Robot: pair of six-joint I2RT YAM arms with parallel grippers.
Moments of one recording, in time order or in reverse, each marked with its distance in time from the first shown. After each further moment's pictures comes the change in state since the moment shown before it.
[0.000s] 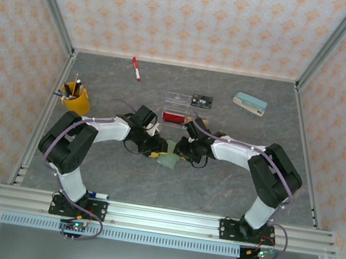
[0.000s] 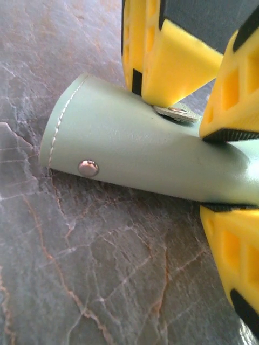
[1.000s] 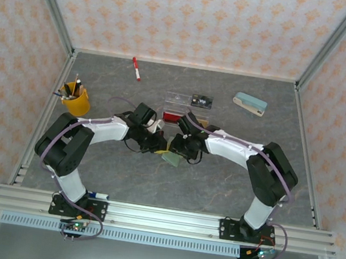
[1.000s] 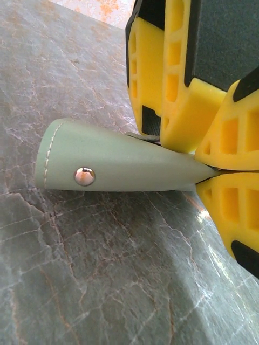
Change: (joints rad) left arm 0.003 -0.033 0.003 0.037 0.042 0.011; right arm 0.058 0.035 0.161 -0.192 0.072 -0.005
